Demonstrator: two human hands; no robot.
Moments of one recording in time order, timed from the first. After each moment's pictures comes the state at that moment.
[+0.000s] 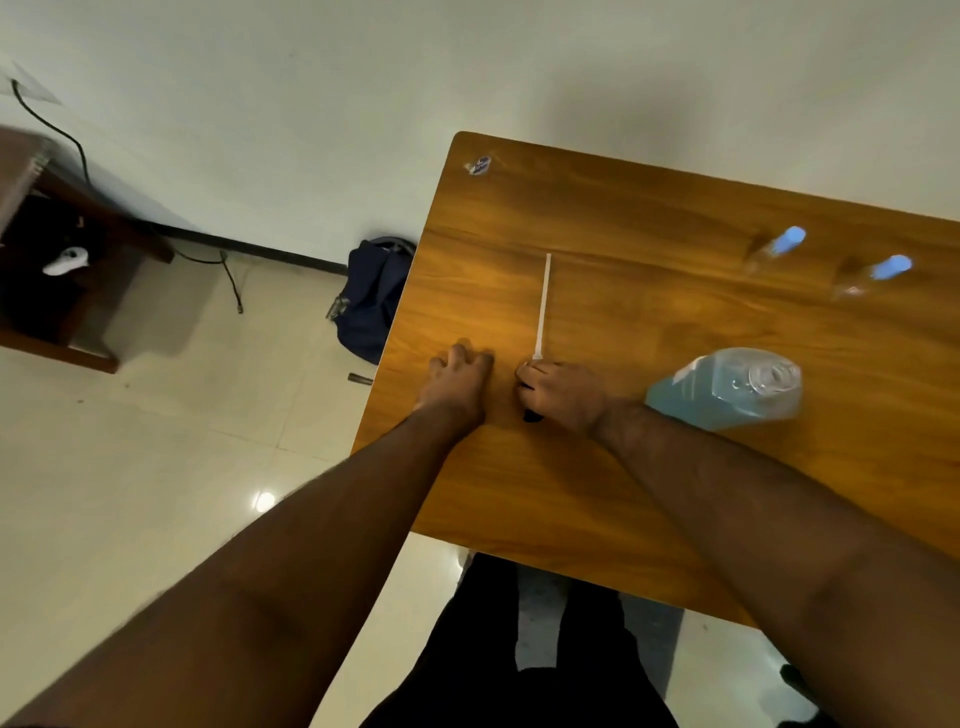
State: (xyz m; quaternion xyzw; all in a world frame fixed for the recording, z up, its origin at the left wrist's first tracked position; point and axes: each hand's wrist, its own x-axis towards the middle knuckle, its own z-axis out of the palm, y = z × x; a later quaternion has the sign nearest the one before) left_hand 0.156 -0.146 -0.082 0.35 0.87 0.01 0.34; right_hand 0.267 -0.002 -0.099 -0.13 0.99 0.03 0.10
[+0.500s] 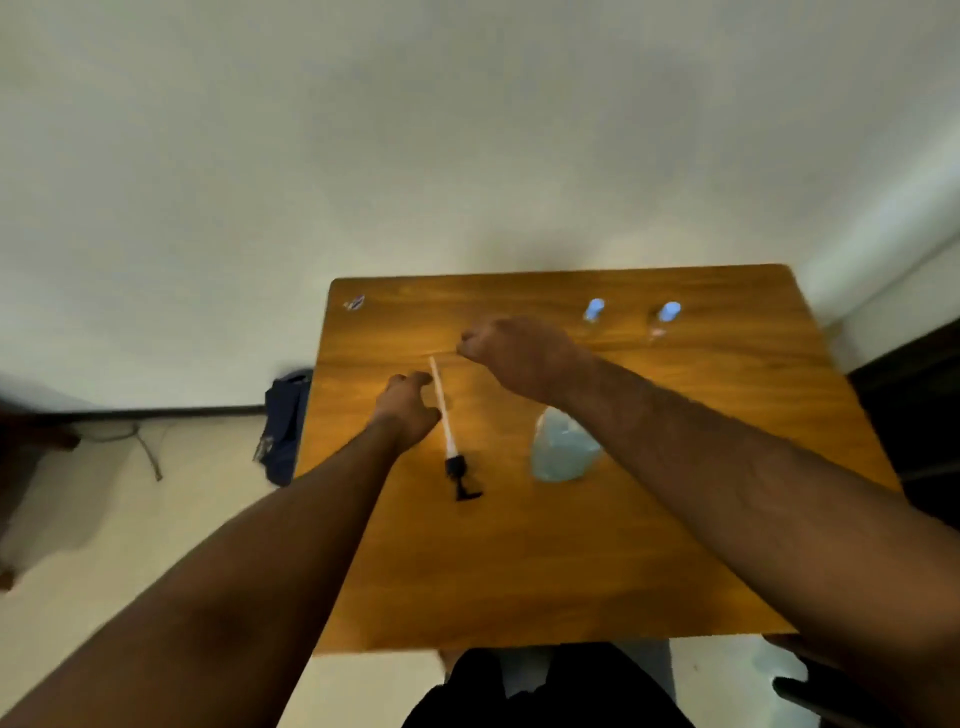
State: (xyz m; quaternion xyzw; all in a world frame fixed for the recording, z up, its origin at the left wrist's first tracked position) left_hand 0.141 -0.067 -0.014 0.33 0.88 0.13 0.32; right_hand 0.272 0.062 0.087 0.05 1.00 -0.03 0.02
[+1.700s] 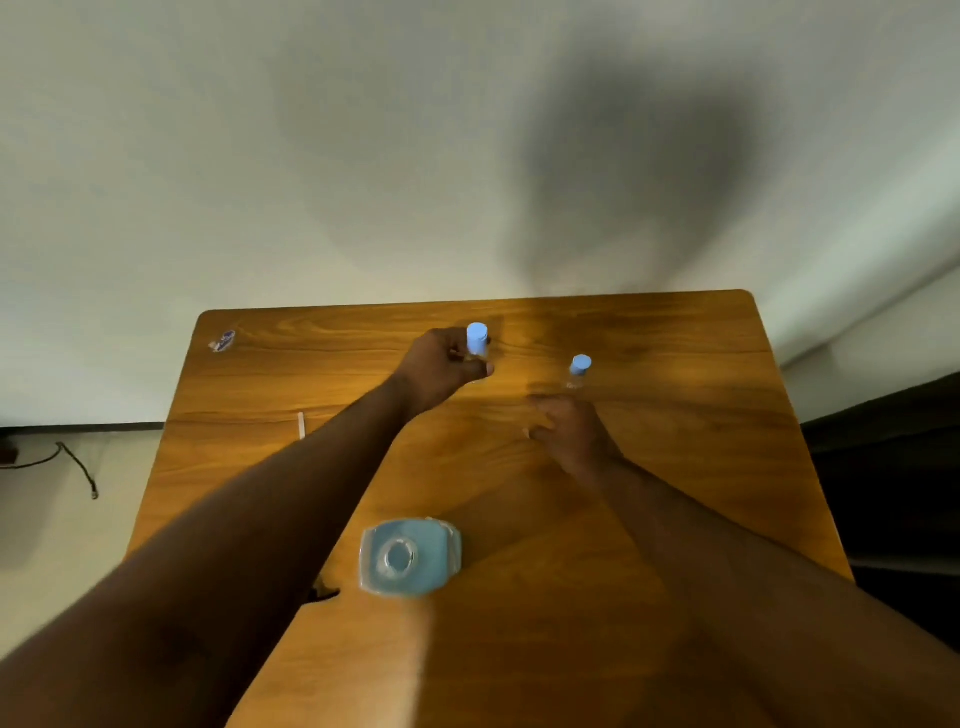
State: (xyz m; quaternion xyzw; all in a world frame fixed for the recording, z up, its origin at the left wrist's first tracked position) left_hand 0.239 0.217 -0.024 0.39 0.77 0.32 0.39; right_hand 0.442 0.278 -0.060 0.41 0.81 -0.42 -0.02
